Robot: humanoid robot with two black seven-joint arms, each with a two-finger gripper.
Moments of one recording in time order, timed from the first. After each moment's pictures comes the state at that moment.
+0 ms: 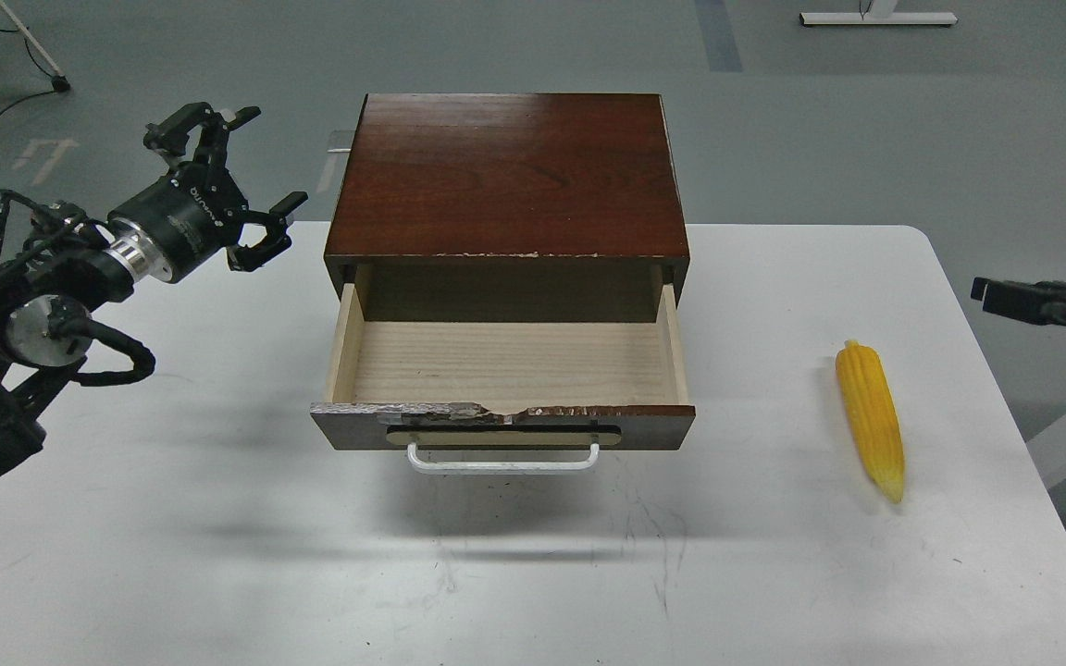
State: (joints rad) left arm -0.79 0.54 -0.62 -0.78 0.01 -0.49 -0.15; right arm 0.79 -1.12 0.31 1.27 -1.41 0.24 0.07
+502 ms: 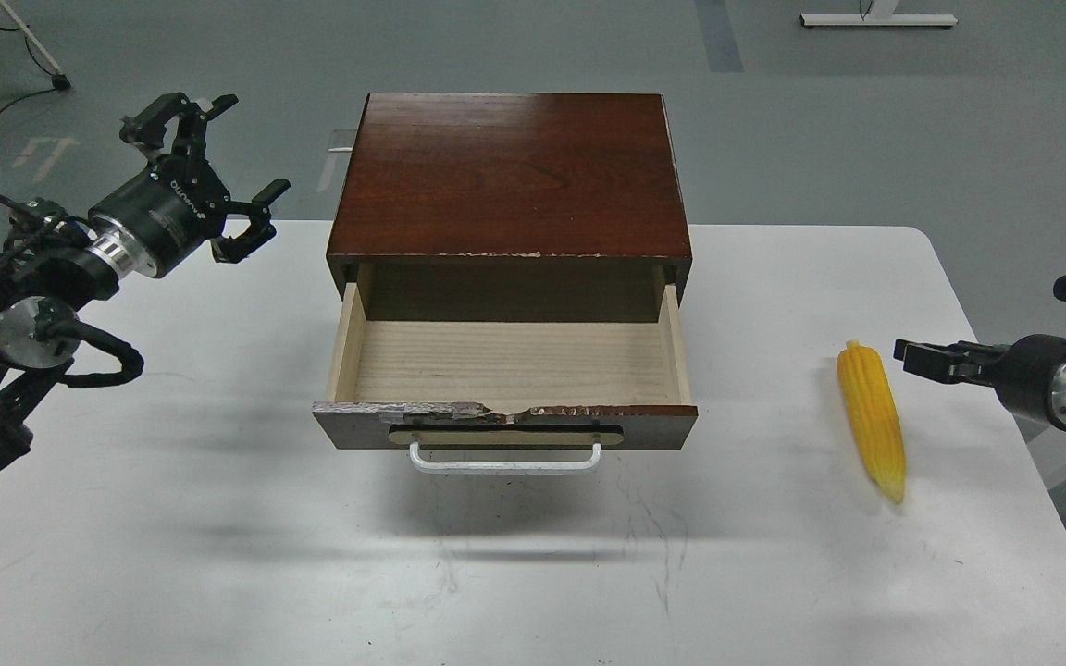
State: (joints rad) left arm -0.78 0.56 -0.62 -0.78 0.01 -0.49 -0.21; right arm 0.73 -0.92 0.23 1.16 -1.40 0.13 0.12
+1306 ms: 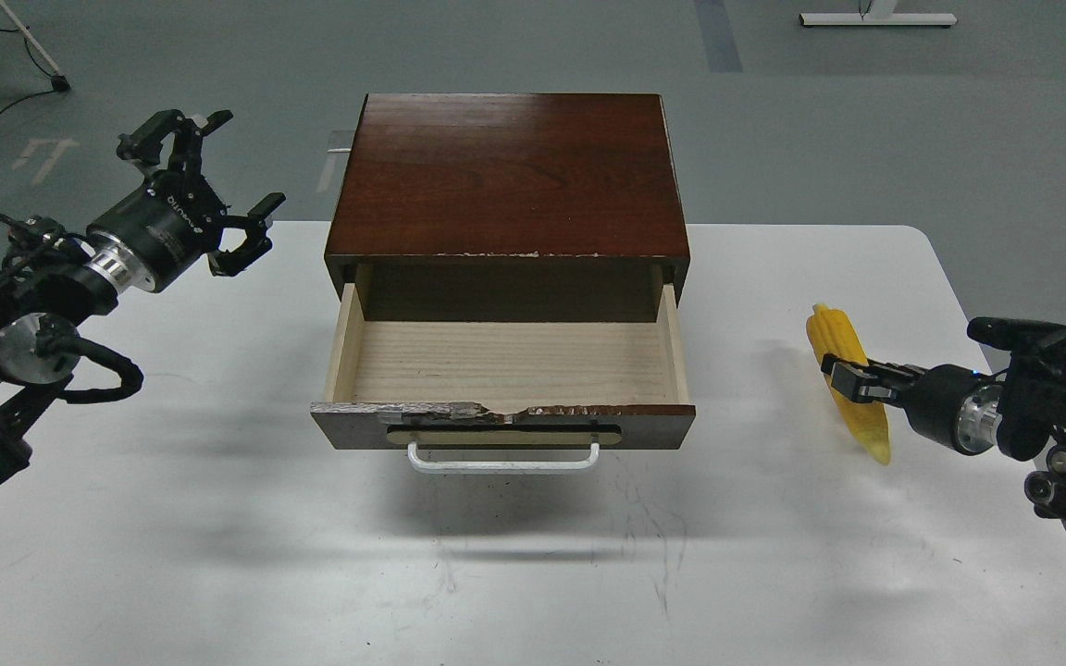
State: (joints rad) left arm -0.75 0.57 -0.62 -0.78 0.01 -0.49 -0.22; right arm 0.74 -0.77 0.22 1.08 -1.42 -0.04 0.21
